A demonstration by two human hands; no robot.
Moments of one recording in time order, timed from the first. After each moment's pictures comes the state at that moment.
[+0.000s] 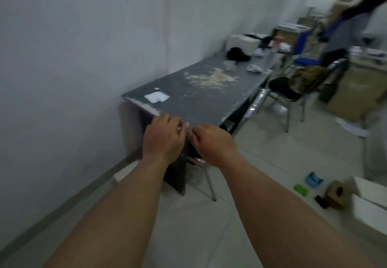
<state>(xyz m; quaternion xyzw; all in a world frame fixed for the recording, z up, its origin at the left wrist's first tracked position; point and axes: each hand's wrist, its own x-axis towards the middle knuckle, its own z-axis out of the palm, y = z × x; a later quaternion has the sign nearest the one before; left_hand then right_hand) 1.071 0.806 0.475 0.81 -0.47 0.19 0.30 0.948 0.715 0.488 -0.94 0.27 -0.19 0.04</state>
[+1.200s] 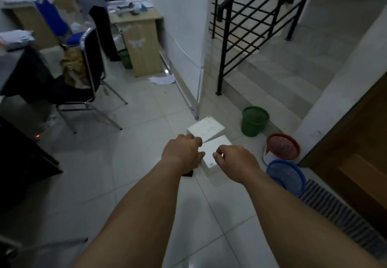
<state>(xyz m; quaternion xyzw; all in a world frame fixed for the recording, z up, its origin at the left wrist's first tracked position) 0.458 0.180 0.424 0.39 -0.92 -0.05 0.00 0.307 0.276 0.412 -0.57 0.81 -0.10 0.12</state>
